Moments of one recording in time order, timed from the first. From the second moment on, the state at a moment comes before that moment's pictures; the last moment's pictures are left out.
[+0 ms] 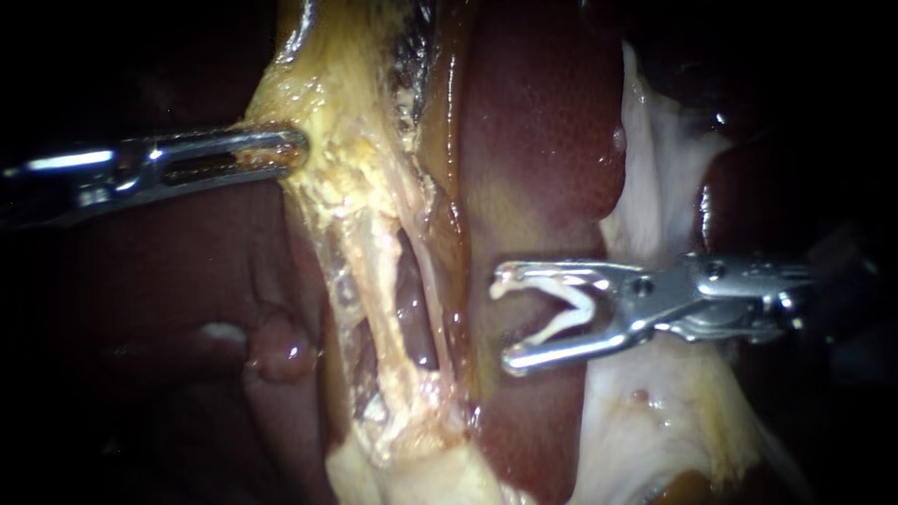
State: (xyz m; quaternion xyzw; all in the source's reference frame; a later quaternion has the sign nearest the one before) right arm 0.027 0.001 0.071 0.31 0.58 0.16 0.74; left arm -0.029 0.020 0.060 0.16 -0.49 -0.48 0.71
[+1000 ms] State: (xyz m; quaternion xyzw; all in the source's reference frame) right arm 0.034 -0.001 0.080 0.31 0.53 0.16 0.77; left arm -0.029 0.019 0.059 0.16 -0.49 -0.48 0.71
